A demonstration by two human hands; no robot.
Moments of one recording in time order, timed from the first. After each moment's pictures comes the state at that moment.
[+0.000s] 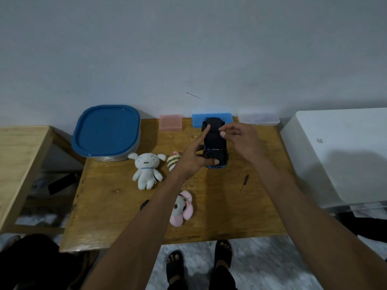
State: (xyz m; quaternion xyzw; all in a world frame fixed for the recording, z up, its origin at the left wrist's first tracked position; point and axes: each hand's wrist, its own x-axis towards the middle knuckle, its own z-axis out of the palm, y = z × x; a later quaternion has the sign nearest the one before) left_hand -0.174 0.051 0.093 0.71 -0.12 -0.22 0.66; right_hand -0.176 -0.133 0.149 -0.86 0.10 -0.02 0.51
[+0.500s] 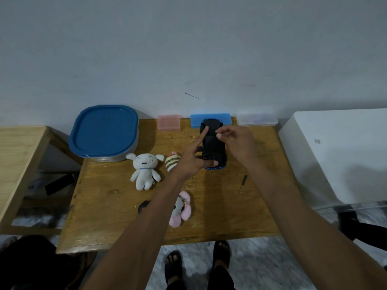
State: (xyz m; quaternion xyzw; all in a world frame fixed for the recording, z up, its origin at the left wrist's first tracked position) left_hand -0.177 0.048 0.089 0.71 -0.11 -0.20 0.66; right_hand -0.176 -0.125 0.140 -0.89 0.09 -0.06 0.44
